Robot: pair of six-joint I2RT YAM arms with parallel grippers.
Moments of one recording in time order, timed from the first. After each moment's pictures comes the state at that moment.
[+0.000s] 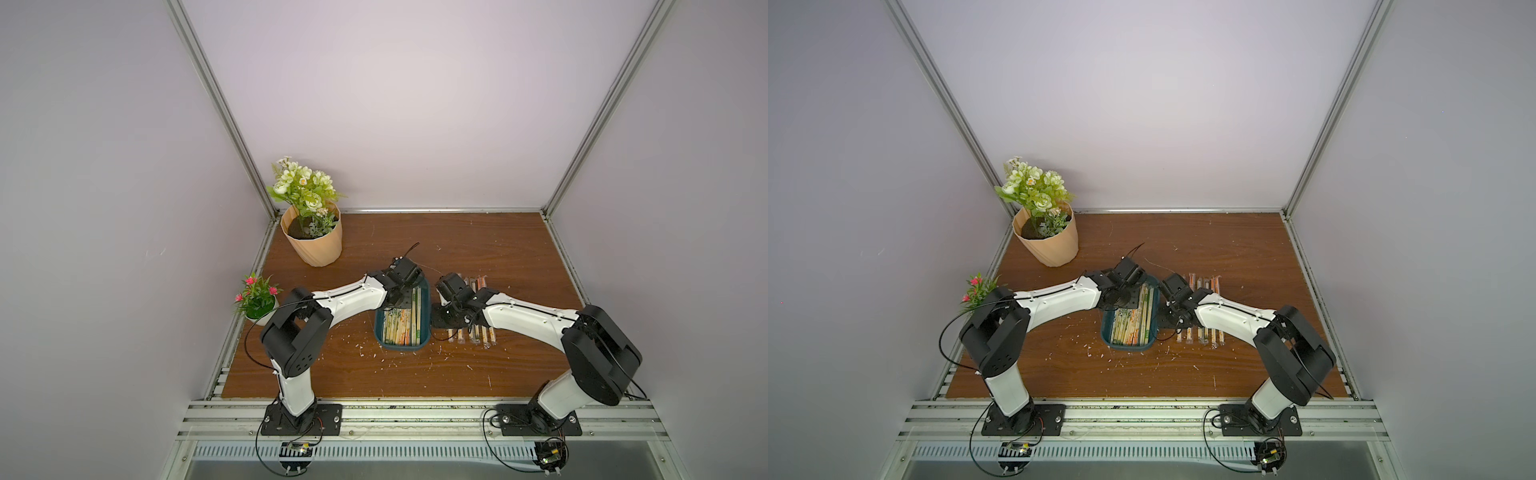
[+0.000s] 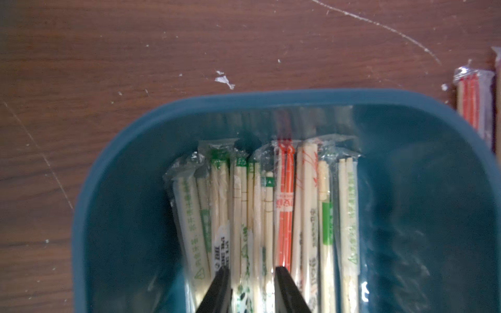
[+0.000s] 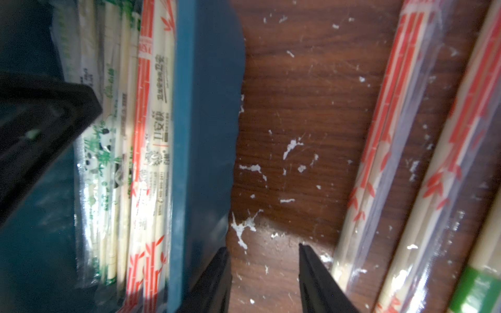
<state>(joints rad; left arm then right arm) -0.74 1.80 1.18 -0.53 -0.23 -0.59 0.76 1.58 0.91 -0.41 0.00 0.66</state>
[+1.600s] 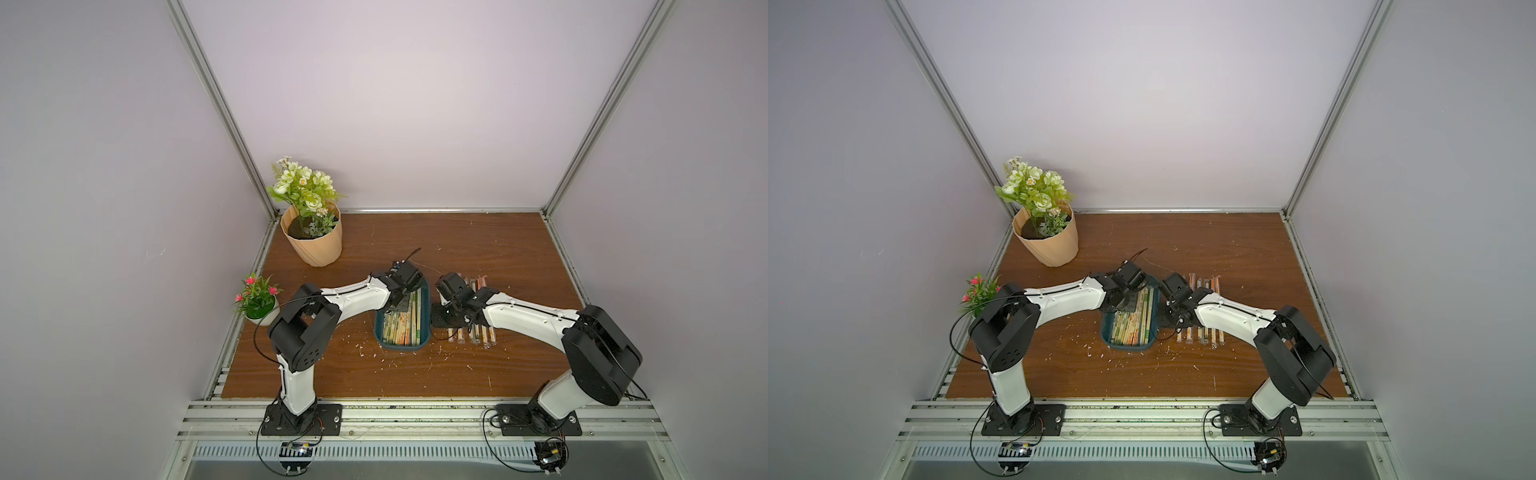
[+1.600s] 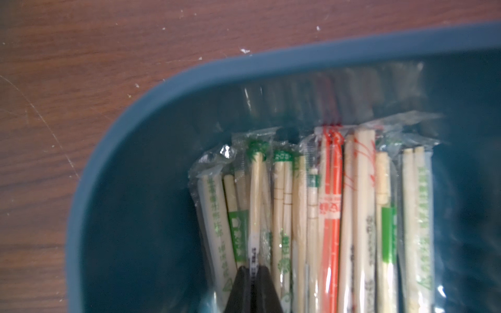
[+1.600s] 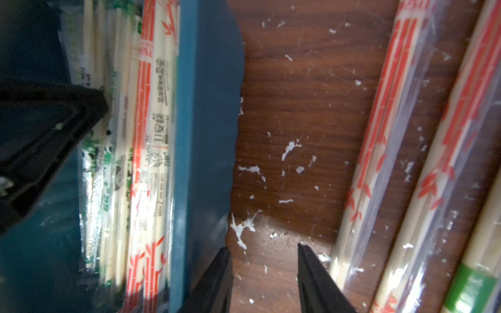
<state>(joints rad) -0.74 1.85 1.18 -0.54 -0.29 -0.54 0.76 1.58 0.92 -0.42 0.00 0.66</state>
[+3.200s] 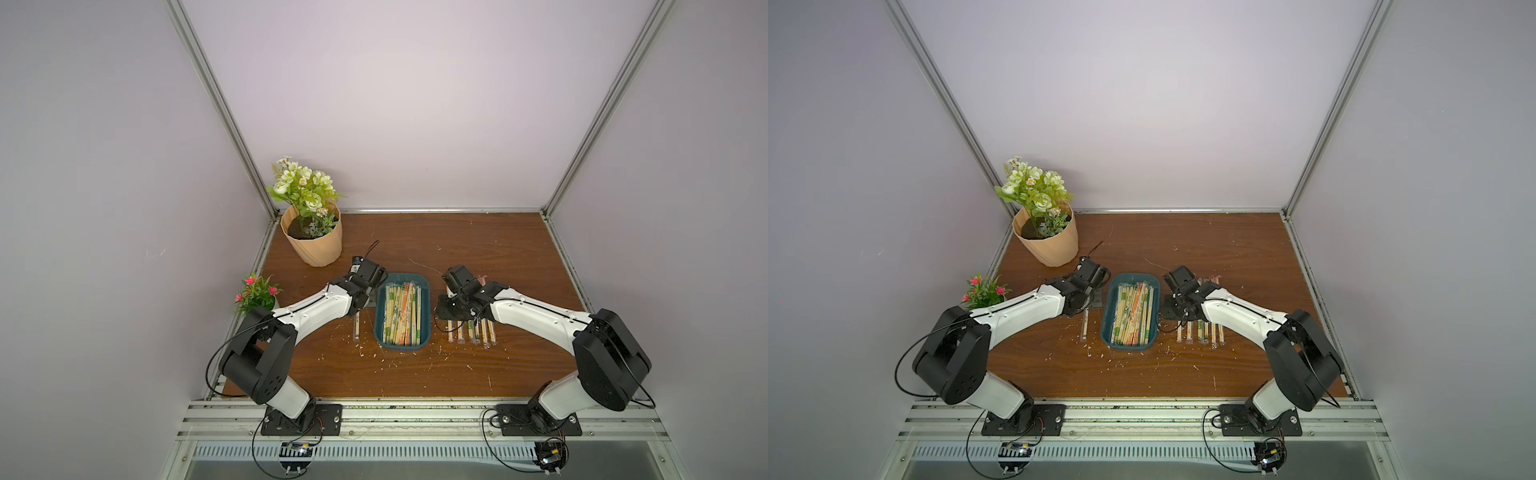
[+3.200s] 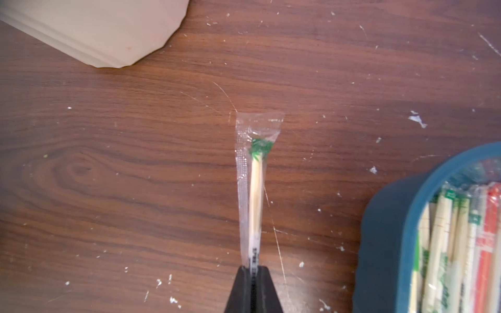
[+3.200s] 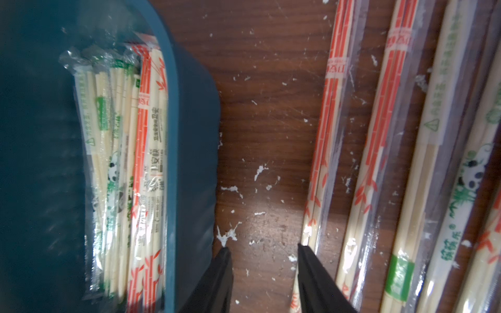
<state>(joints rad) -0.54 1.57 0.93 -0.46 -0.38 -0.53 0.71 1.54 0.95 -0.48 0.06 0.63</state>
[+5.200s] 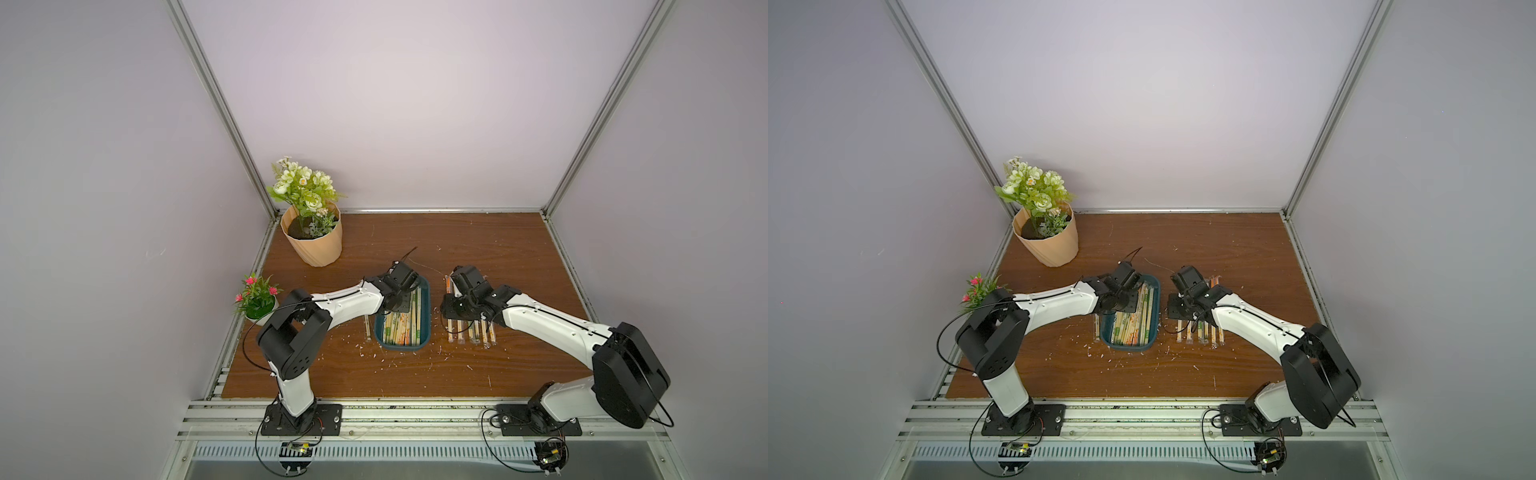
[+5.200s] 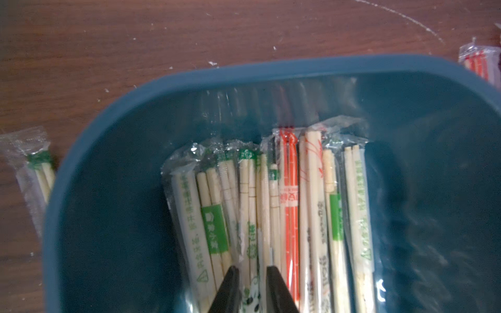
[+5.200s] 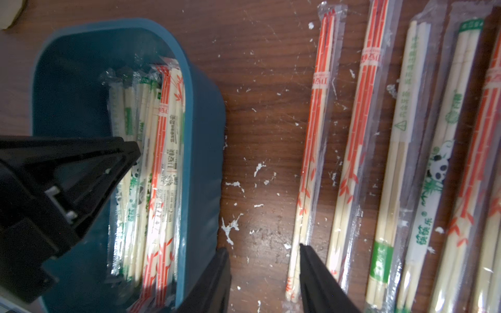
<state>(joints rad) -0.73 1.78 1.10 -0.42 -0.20 -0.54 0.68 1.43 0.90 -0.46 0.05 0.63</state>
